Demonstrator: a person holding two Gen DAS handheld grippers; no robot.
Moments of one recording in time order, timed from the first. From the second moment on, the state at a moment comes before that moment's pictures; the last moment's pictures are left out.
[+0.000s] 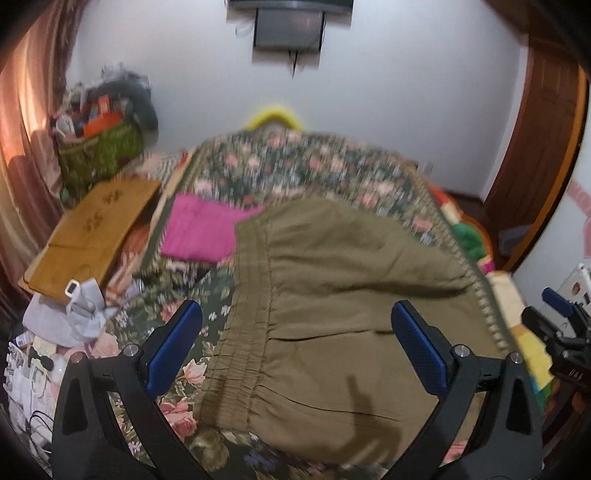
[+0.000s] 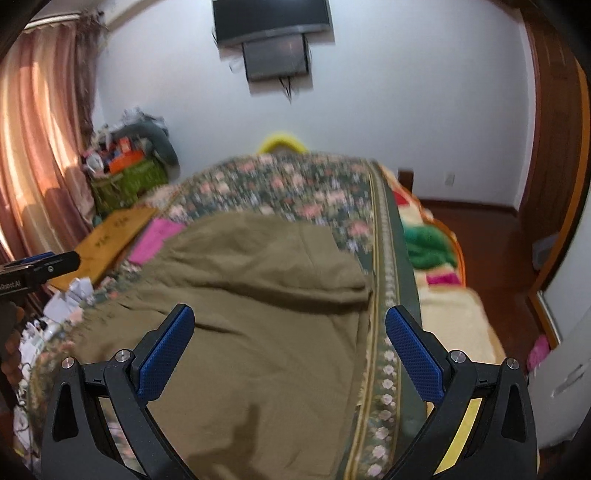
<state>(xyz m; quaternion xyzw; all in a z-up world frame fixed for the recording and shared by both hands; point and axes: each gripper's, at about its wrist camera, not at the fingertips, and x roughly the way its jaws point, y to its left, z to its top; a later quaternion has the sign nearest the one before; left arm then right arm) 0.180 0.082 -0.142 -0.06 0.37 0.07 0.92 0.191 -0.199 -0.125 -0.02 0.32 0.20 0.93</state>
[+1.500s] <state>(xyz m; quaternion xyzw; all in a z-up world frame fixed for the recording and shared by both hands) 0.296 0.150 -0.269 -0.05 0.54 0.01 0.84 0.315 -0.188 -0.219 -0.11 0.51 0.23 0.82</state>
